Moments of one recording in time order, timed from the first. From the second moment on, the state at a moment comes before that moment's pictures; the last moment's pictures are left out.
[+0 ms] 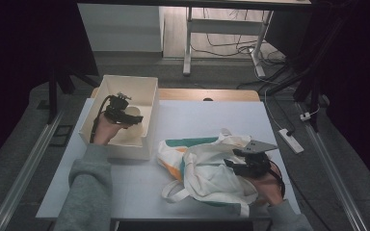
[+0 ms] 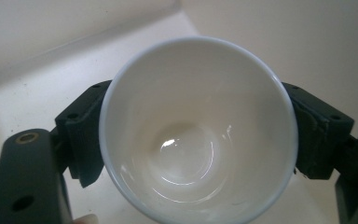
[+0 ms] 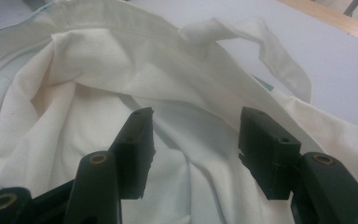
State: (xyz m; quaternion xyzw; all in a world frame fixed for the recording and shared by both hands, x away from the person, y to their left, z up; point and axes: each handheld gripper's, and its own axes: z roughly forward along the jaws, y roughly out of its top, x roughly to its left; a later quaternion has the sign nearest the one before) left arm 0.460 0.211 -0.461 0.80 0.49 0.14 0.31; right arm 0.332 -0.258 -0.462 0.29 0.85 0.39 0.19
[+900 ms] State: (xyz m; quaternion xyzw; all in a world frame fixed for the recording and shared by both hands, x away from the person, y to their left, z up) left arm 0.424 0.224 -0.420 0.76 0.47 0.16 0.42; right arm 0.330 -0.258 -0.460 0.29 0.85 0.40 0.19
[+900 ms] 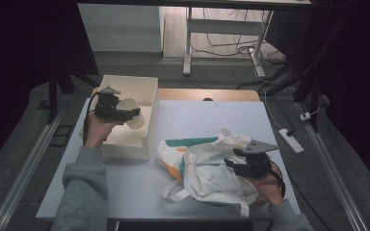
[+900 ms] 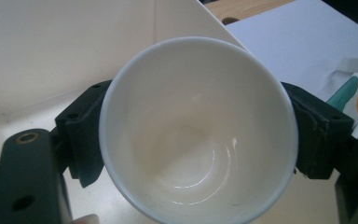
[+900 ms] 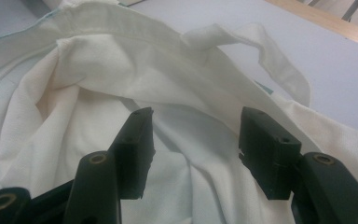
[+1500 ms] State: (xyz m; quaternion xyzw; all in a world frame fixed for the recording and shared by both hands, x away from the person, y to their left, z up) left arm 0.398 0.227 -0.388 0.72 0.43 0.15 0.52; right arm 0.331 -0.259 -0.460 0.29 0.85 0.40 0.19
